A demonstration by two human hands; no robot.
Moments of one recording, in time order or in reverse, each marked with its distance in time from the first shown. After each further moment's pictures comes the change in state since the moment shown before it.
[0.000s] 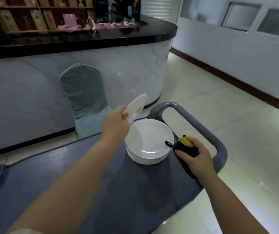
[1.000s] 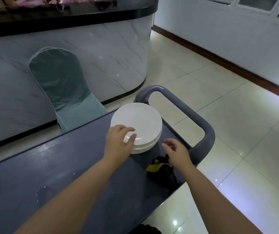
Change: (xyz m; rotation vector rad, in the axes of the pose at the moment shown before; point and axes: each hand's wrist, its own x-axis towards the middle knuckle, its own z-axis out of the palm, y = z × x) left_hand -0.068 -0.052 0.091 -0.105 -0.199 0.234; right_hand 0.002 0.065 0.029 -0.166 -0.067 0.265
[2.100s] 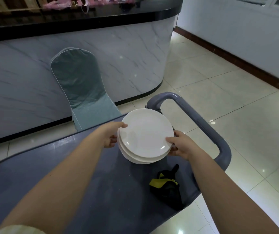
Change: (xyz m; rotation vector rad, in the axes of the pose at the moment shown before) left_hand 0.094 -0.008 -0.042 -0.531 -0.344 -1.257; right_hand 0.098 -0.048 -0.011 0.380 -0.319 0.453
